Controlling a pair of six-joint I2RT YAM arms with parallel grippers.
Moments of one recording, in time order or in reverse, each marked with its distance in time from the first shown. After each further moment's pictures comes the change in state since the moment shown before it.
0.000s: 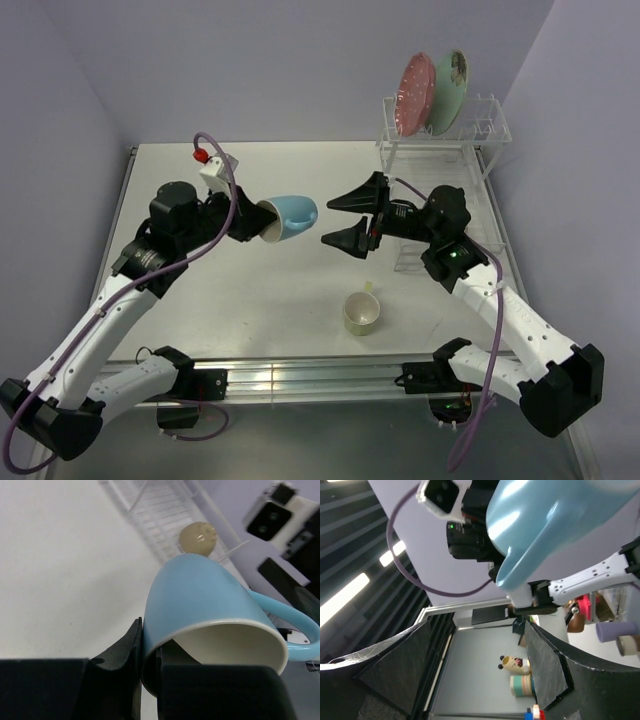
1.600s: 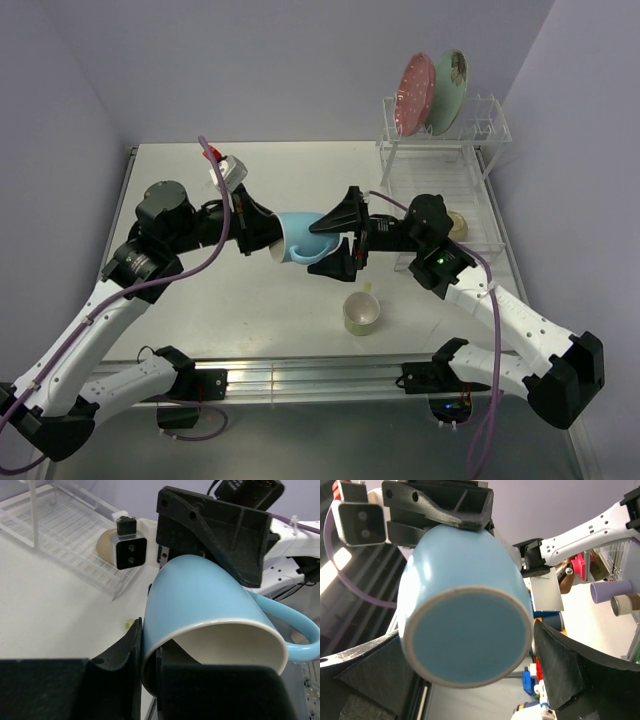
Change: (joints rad) left arm -0.090 -0.037 0.083 0.087 0.309 0.087; right arm 0.153 0.041 0.005 0.021 -0.036 0.019
